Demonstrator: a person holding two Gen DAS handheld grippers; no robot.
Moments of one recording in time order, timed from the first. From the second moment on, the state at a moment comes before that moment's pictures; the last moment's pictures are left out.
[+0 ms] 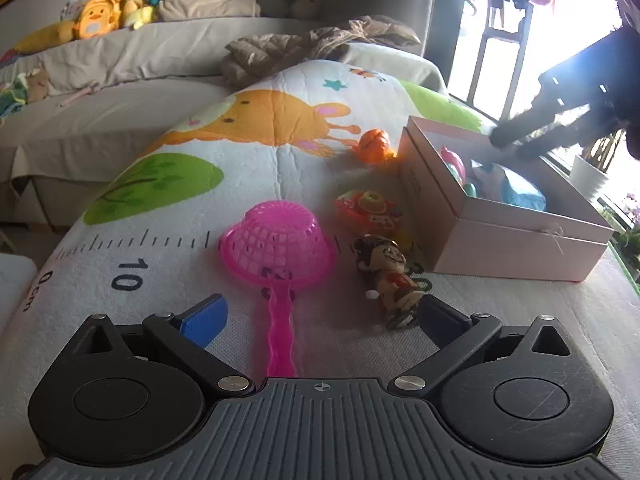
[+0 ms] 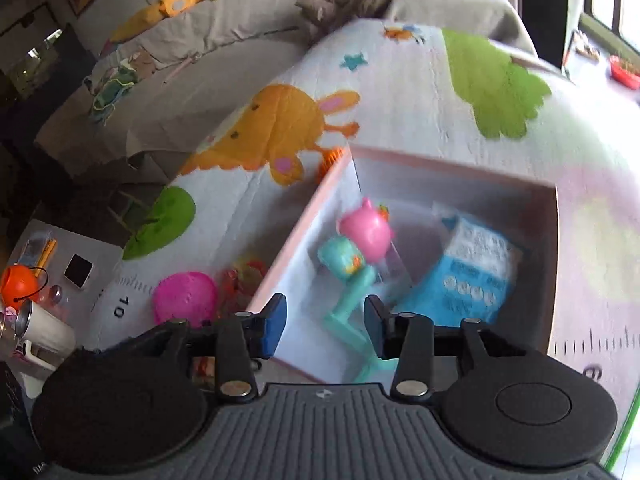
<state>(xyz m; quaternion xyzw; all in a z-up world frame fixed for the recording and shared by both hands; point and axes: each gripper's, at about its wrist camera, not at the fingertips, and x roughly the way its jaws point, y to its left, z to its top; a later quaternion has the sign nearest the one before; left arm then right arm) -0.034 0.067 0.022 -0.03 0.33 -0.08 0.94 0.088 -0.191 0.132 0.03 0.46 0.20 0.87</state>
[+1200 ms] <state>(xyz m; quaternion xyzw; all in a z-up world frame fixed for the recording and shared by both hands) -0.039 0.097 0.019 -0.13 0.31 -0.09 0.94 0.214 -0.047 0.086 -0.18 0.52 0.17 0.82</state>
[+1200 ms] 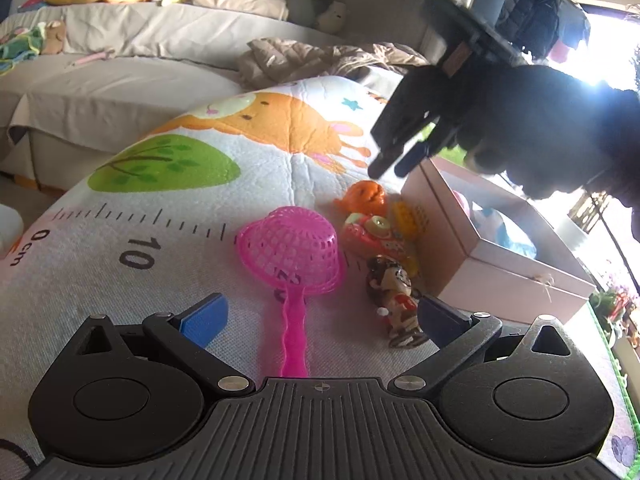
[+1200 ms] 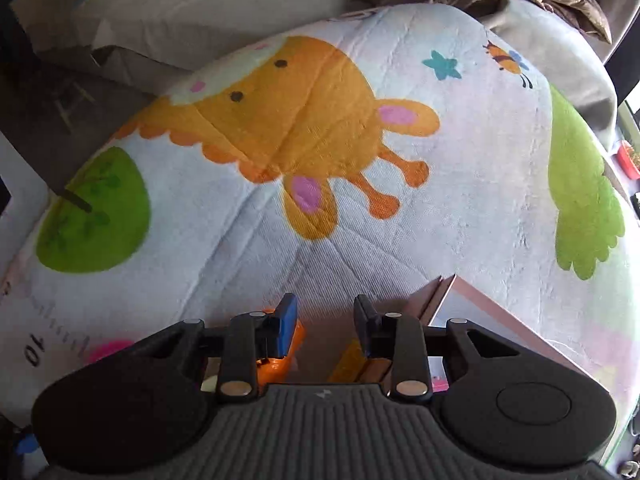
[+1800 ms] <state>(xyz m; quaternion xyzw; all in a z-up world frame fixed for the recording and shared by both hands) -0.039 0.095 0.019 -0.12 0.31 -0.08 0.94 0.156 -0.049 0.088 -0.15 0.57 0.24 0.77</state>
